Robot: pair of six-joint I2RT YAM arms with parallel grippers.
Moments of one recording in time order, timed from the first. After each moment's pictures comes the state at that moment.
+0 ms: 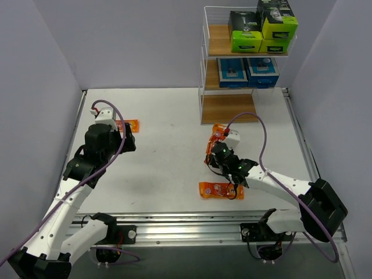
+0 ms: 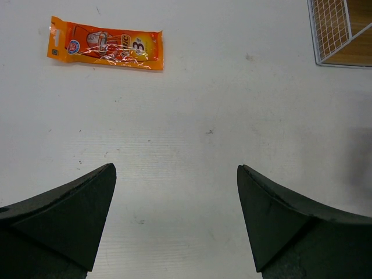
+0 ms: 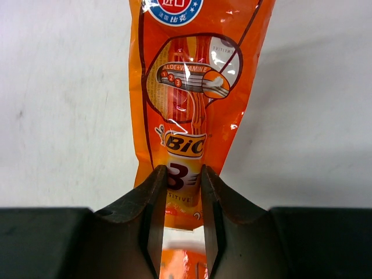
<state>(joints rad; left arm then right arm) -0.34 0.90 0.98 -0.56 -0.23 -0.31 0.79 1.29 0.66 -0.11 0.47 0.78</state>
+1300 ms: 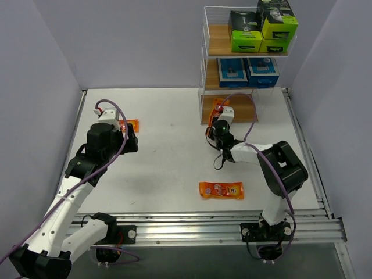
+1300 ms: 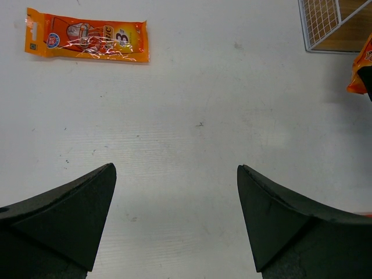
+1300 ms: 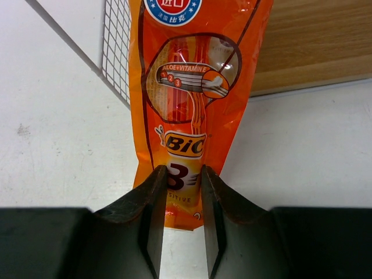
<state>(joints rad) -0.34 0.92 0.98 -0.56 -0.17 -0.31 0.49 1.77 0.84 0.48 0.43 0.40</state>
